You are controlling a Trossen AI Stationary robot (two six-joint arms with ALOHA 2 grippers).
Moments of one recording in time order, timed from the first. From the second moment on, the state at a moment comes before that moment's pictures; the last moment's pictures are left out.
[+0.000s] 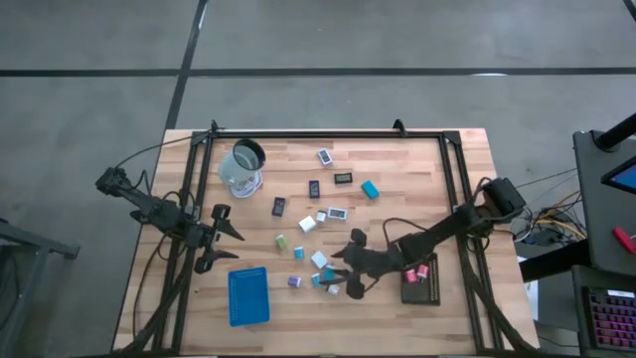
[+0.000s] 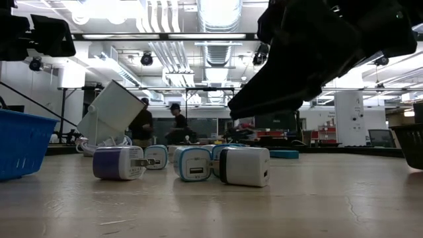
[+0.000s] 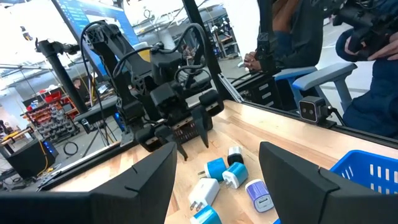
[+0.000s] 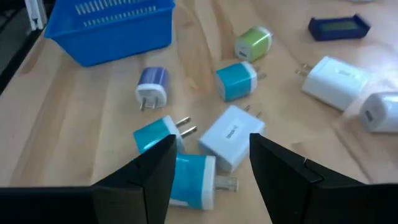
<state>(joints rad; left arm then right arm) -0.53 0.04 0.01 0.03 -0.17 0.39 0.41 1.80 0.79 0.44 0.40 0.43</state>
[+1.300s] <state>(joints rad) -0.53 0.04 0.01 0.03 -0.17 0.39 0.41 1.92 0.83 0.45 0.31 0.52</state>
